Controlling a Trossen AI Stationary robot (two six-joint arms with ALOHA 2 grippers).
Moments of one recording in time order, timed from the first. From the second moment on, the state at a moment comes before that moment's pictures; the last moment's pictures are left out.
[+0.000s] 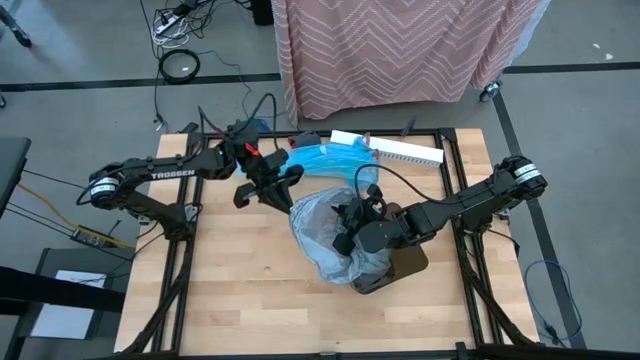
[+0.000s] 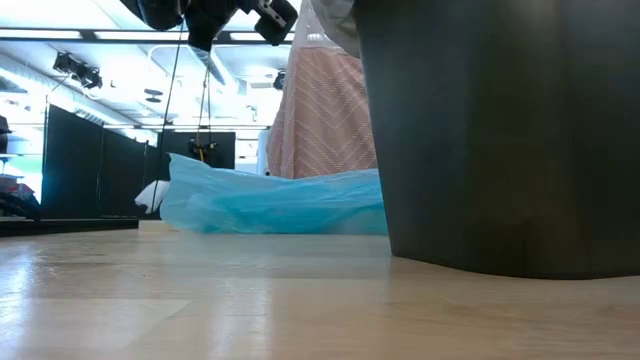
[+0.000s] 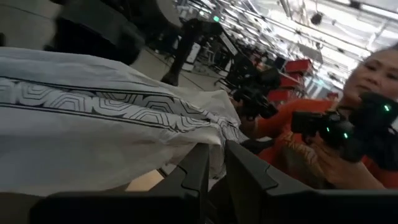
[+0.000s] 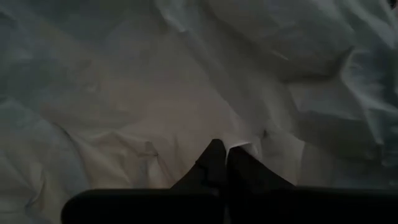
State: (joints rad) left arm 0.36 1.34 0.96 0.37 1.27 -0.40; right arm 0.36 1.55 1.20 -0.31 0.86 0.45
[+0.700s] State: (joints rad) left arm 0.60 1.33 0.86 0.43 1.45 -0.49; right arm 0.36 1.55 1.20 -0.34 0.85 0.48
